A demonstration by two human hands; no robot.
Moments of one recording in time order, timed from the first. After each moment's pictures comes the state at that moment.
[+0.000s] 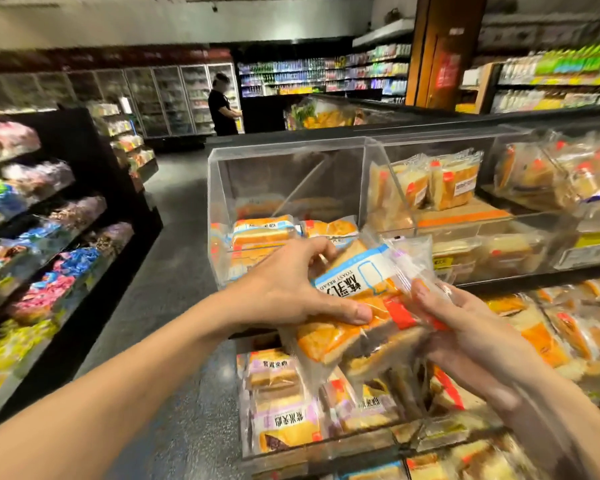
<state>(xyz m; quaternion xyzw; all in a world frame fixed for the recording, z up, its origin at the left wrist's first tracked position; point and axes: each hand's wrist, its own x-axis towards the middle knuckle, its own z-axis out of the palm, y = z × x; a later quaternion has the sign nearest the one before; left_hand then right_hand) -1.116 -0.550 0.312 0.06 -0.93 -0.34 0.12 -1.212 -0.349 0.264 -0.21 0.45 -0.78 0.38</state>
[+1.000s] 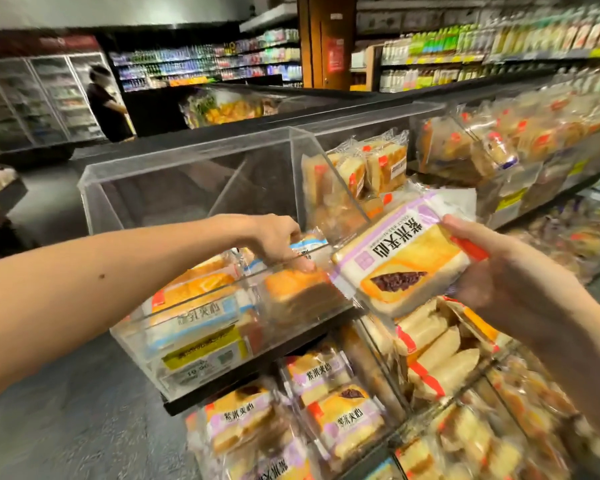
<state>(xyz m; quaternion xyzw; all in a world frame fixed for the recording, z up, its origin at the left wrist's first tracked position) -1.321 -0.628 0.302 -0.02 -0.99 -0.01 -0.14 -1.265 -0.341 0.300 -0.08 0.52 -0.82 0.22</state>
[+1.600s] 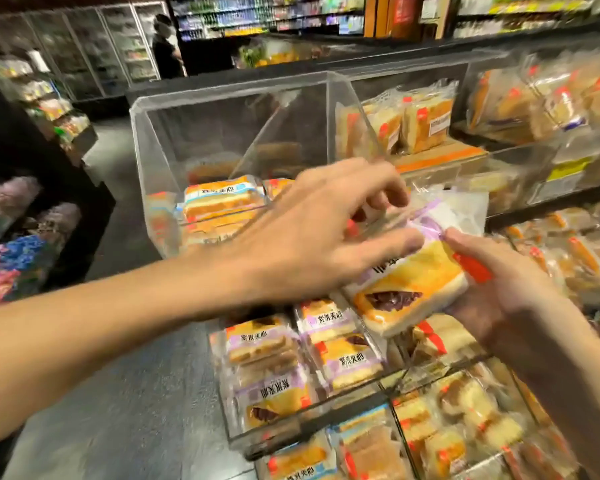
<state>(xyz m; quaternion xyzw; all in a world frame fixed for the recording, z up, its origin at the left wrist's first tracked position) -1.145 -0.519 0.332 -0.18 -0.94 -0.19 0.22 -1.233 -0.330 0.248 -0.08 0.51 -0.82 0.23</state>
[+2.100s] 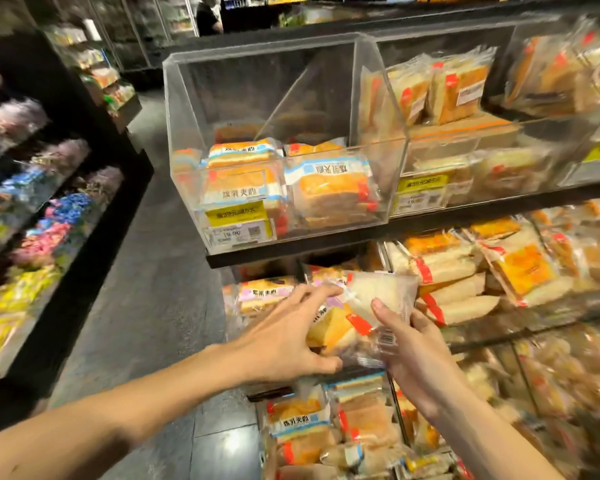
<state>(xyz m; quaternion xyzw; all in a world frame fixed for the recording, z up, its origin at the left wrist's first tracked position) -1.085 -0.509 0.167 0.06 -0.97 -0.22 -0.05 -1.174 -0.340 0.139 0.02 0.52 -0.78 0.35</state>
